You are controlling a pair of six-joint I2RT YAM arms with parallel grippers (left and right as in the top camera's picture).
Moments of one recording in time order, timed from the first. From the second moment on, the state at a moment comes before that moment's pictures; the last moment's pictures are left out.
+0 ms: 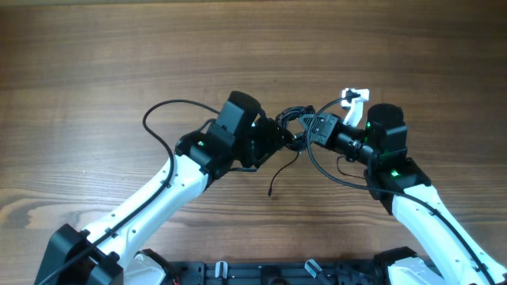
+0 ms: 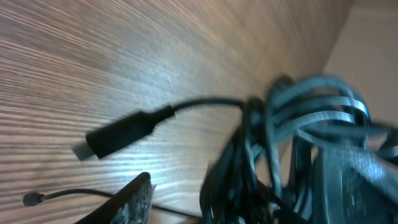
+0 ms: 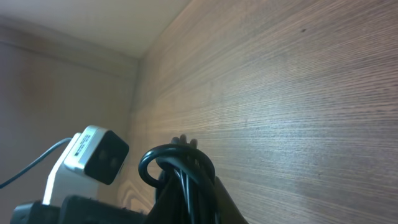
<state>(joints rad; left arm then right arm) -0.63 1.45 0.96 -0.36 0.36 -1.24 0.25 1.19 0.58 0.13 -0.57 0.85</state>
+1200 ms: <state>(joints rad) -0.44 1.44 0.96 -0.17 0.48 -1.20 0.25 1.19 0.58 0.07 -0.54 0.58</state>
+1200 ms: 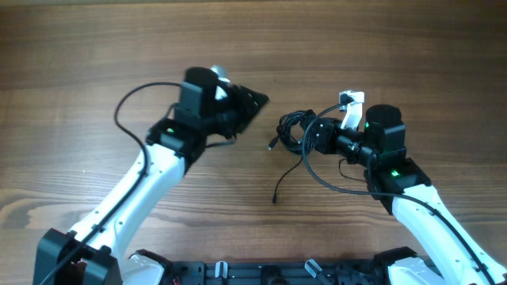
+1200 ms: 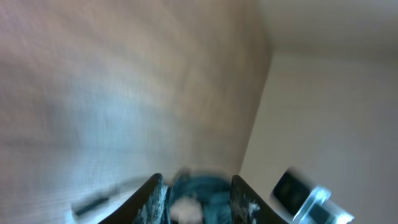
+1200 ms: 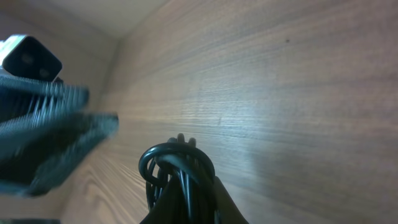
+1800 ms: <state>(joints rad) -0.56 1.50 0.96 -0.28 0.50 -1.24 0.25 1.19 0.58 0.06 -0.60 0.36</state>
